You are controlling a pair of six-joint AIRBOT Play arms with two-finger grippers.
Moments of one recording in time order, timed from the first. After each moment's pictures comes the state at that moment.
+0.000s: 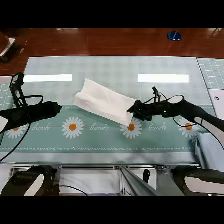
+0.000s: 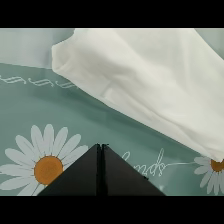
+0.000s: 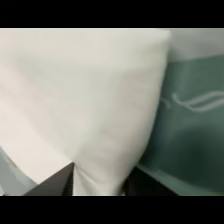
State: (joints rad) left arm -0.07 -0.65 0.61 1.14 -0.91 -1.63; right arm 0.22 -1.48 0.76 -0.43 0.81 1.33
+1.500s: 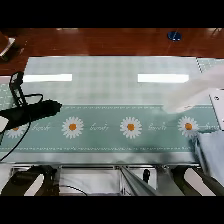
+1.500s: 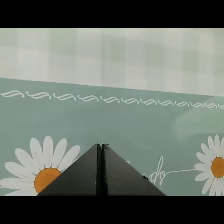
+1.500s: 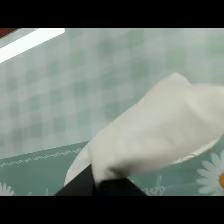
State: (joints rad) left arm -0.07 -0.65 0.60 1.12 -0.86 -1.58; right arm -0.52 -1.01 1.59 -1.02 1.66 1.64
